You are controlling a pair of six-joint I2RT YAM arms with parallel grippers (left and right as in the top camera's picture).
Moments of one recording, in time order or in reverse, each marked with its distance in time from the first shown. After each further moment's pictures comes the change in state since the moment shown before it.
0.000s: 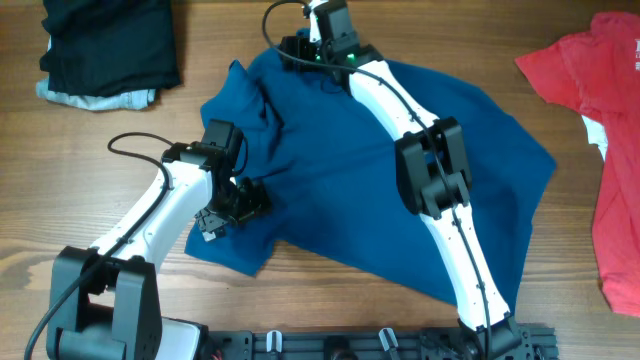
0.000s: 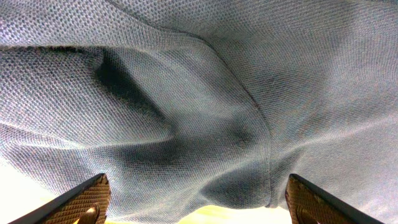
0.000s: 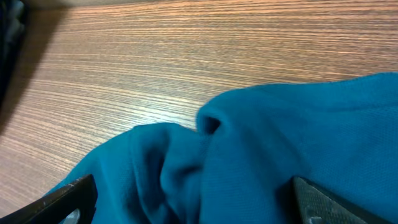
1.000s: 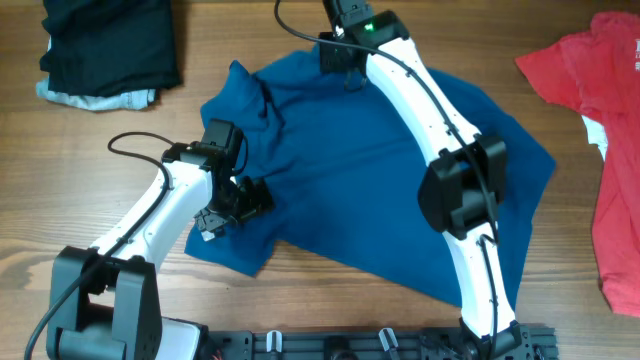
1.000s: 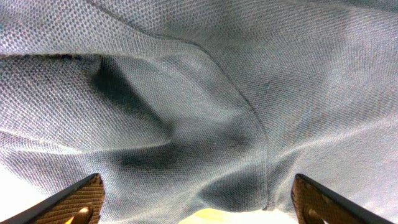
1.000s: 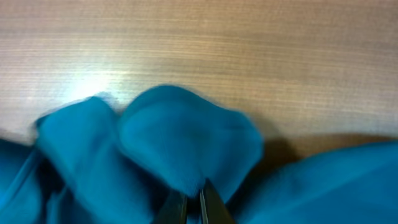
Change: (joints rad) left arm 0.000 0.000 -0.001 0.013 0.000 0.000; right arm 0.005 -0.297 0.003 -0.658 0.228 0.040
